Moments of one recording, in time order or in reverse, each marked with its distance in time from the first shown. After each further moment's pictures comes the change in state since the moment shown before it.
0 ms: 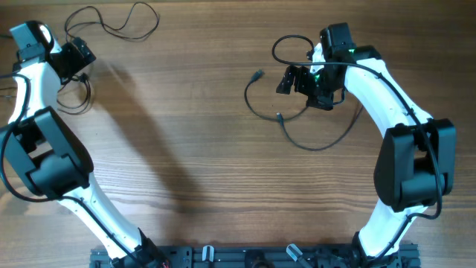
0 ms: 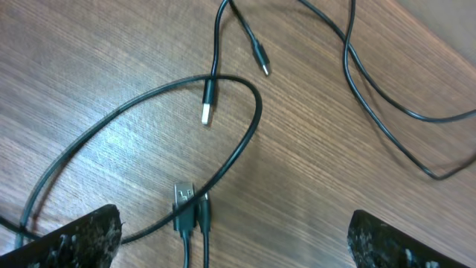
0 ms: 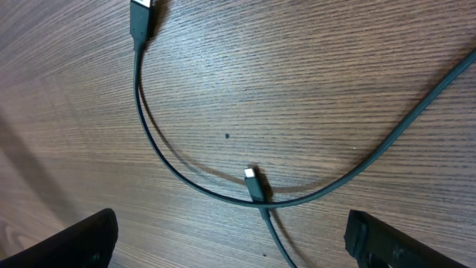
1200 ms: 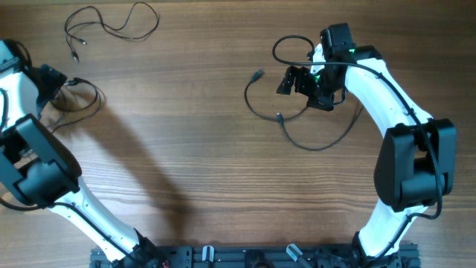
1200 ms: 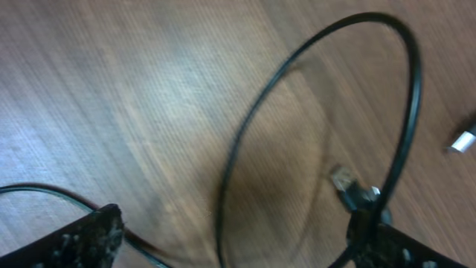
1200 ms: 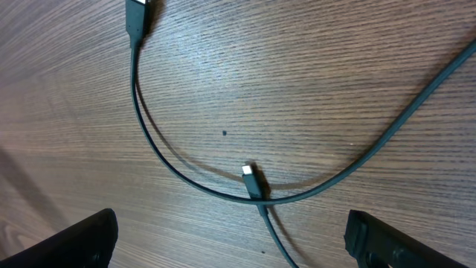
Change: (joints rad) left arm 0.125 -0.007 0.000 -0.212 -0.257 -0.282; right arm 0.000 0.000 0.000 -0.009 0.000 0.000
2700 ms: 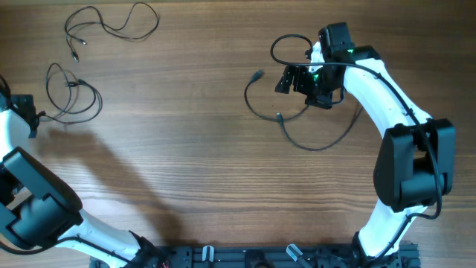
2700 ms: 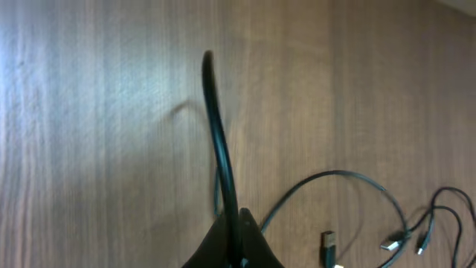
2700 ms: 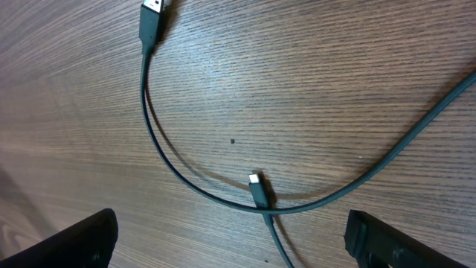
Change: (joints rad) left arm 0.126 -0.285 -0.392 0.317 -0.001 -0.419; right arm 0.008 0.000 0.000 0.028 0.000 -0.011
